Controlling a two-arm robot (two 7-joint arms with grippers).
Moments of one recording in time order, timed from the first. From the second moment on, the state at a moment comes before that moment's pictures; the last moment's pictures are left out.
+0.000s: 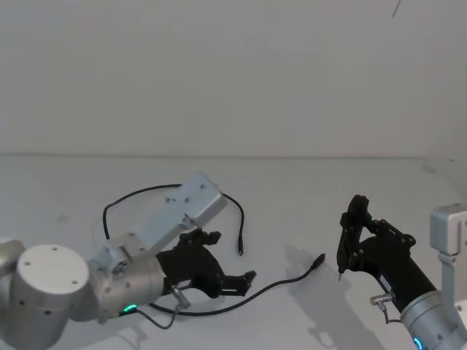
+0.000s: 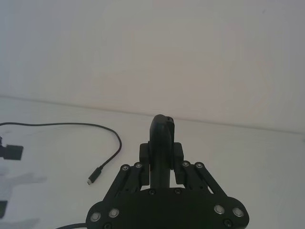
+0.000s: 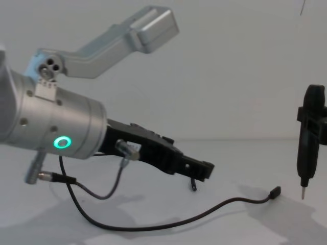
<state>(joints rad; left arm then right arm) -0.43 0.46 0.60 -1.76 -0.28 0.57 -0.41 -0.01 0.34 -0.23 -1.77 0.29 0.03 0.07</state>
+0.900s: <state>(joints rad) -0.52 0.28 0.69 -1.57 -0.22 0.68 -0.38 -0.01 0.34 -0.23 -1.77 0.29 0.03 0.07</state>
